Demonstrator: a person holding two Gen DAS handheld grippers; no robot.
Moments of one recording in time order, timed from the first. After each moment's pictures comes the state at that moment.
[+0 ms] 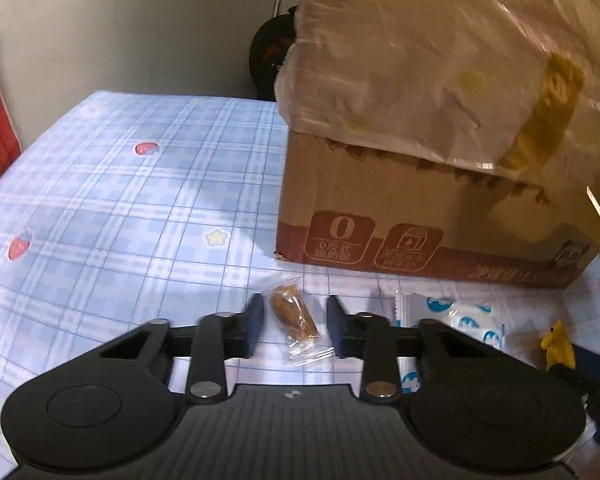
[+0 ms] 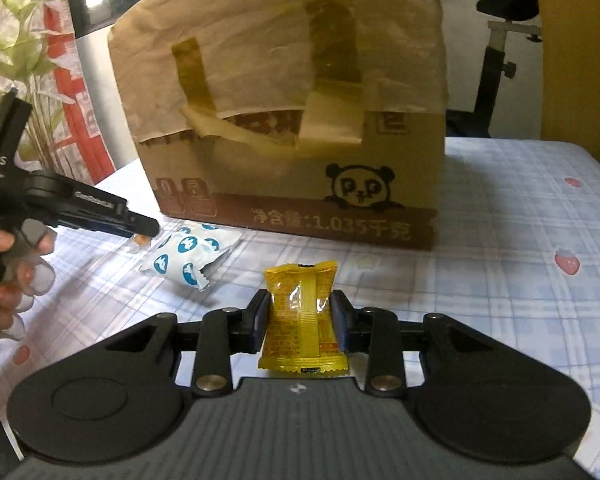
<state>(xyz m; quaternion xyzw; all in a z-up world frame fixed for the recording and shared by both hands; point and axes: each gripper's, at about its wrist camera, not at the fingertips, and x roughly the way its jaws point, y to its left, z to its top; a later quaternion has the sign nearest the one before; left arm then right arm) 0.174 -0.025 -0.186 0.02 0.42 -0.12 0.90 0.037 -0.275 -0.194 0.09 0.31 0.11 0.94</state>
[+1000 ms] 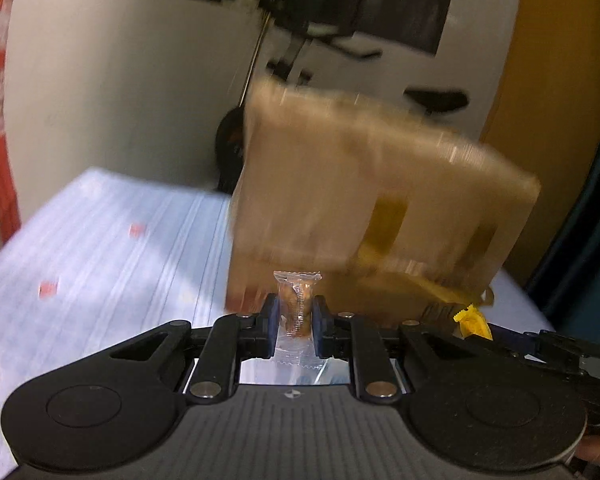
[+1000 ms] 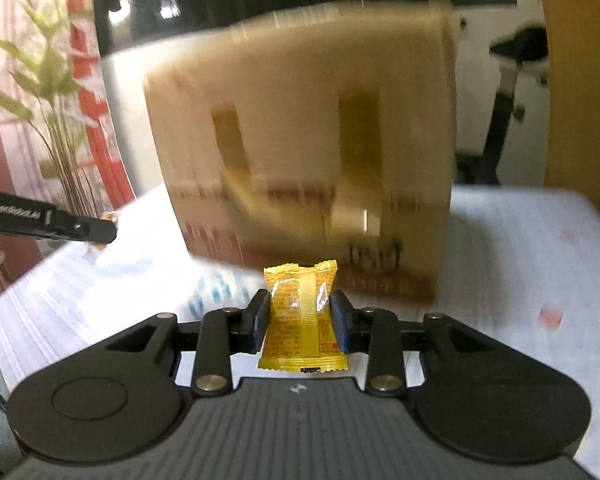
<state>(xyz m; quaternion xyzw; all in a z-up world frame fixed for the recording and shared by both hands) 0.080 -0.011 -0.082 -0.05 0.30 -0.18 0.94 0.019 -0.274 -0.133 0.08 0.23 0.13 0.96</state>
